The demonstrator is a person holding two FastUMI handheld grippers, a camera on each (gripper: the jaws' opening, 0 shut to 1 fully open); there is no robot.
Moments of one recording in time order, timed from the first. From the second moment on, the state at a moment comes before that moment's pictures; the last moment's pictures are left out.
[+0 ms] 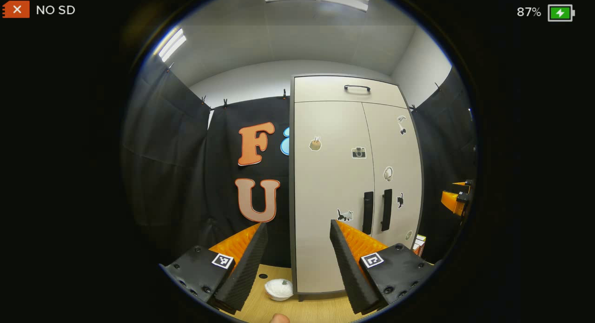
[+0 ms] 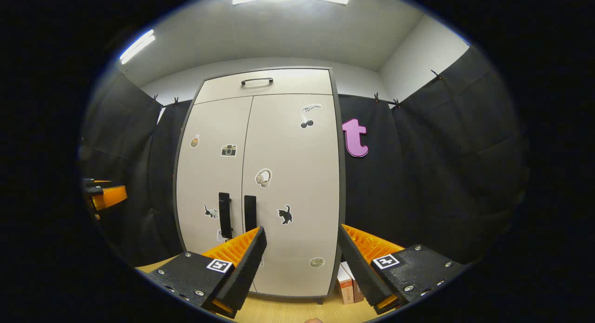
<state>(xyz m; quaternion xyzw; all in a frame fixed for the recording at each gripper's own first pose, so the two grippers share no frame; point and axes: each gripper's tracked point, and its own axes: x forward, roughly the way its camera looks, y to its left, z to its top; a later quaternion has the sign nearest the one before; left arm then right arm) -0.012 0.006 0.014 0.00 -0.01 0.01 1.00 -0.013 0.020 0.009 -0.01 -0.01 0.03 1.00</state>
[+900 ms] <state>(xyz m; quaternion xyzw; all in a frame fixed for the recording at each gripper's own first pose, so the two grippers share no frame) -0.021 0.022 0.007 -0.01 -0.01 0.01 1.00 0.031 0.095 -0.023 -0.02 0.03 0.05 1.00</state>
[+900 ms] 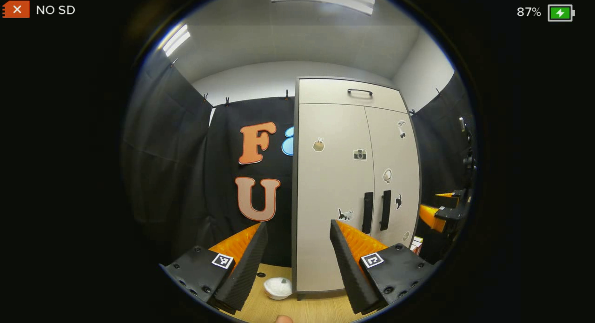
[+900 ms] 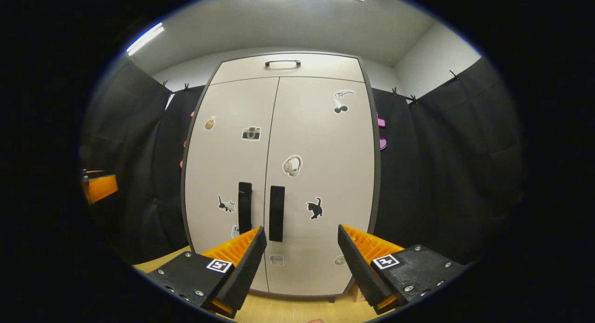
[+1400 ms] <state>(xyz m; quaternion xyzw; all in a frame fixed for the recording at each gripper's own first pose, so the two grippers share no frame) -0.010 0.049 -0.014 -0.01 0.01 0.03 1.00 0.106 0.134 -0.050 0.00 0.06 0.05 1.00</state>
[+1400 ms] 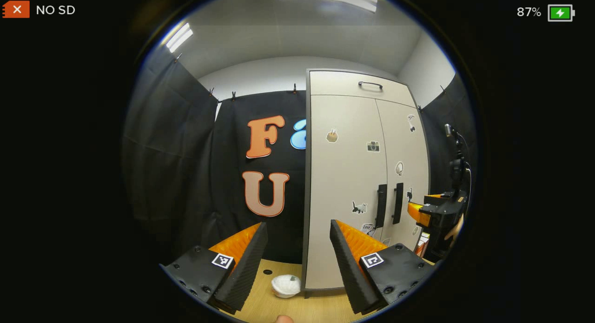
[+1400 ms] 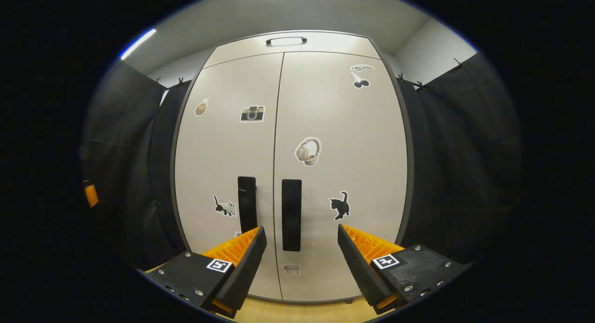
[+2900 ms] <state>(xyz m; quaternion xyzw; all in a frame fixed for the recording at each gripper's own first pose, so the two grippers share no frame) -0.029 0.082 -0.021 -0.03 0.01 0.03 1.00 0.177 0.147 -0.080 0.01 0.08 0.03 1.00</state>
